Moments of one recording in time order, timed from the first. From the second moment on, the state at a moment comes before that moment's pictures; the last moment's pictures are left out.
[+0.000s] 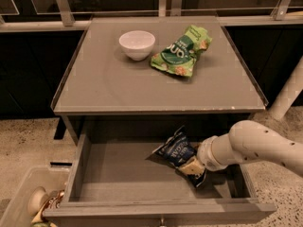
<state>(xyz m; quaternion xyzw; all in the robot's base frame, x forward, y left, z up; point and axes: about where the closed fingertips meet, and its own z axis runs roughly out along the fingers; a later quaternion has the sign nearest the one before) 0.484 -0.146 0.601 -0.49 0.82 0.14 0.26</state>
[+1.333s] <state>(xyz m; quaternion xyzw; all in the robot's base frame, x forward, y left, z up) 0.463 -0.126 0.777 -0.60 0.74 0.06 0.29</state>
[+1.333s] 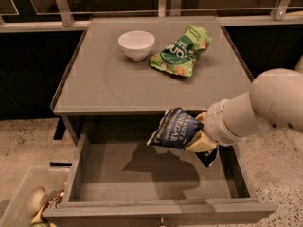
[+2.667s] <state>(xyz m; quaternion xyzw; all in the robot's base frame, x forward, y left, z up) 0.595 -0.158 0.890 -0.53 0.76 0.00 0.37</state>
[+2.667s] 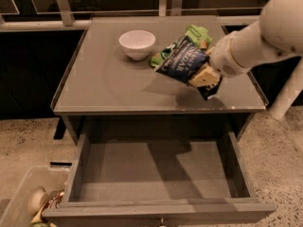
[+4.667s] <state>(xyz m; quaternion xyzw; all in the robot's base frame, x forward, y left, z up) 0.697 -0.141 0.848 -0.51 0.81 -0.04 0.29</state>
